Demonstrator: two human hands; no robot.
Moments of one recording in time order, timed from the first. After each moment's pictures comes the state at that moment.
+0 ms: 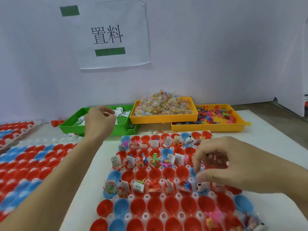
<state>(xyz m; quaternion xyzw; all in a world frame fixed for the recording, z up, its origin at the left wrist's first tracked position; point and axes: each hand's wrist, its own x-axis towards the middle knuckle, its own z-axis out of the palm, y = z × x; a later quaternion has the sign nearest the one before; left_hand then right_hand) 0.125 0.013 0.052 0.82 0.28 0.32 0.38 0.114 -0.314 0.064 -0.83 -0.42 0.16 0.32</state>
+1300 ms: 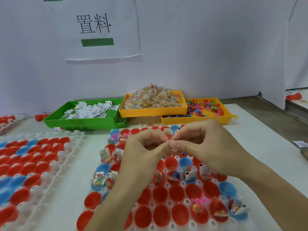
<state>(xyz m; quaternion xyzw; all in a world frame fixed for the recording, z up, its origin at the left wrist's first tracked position) 0.051 -0.131 0.021 0.72 -0.03 0.20 0.66 0.112 -0.297 0.043 -0.76 -0.35 0.05 0.55</state>
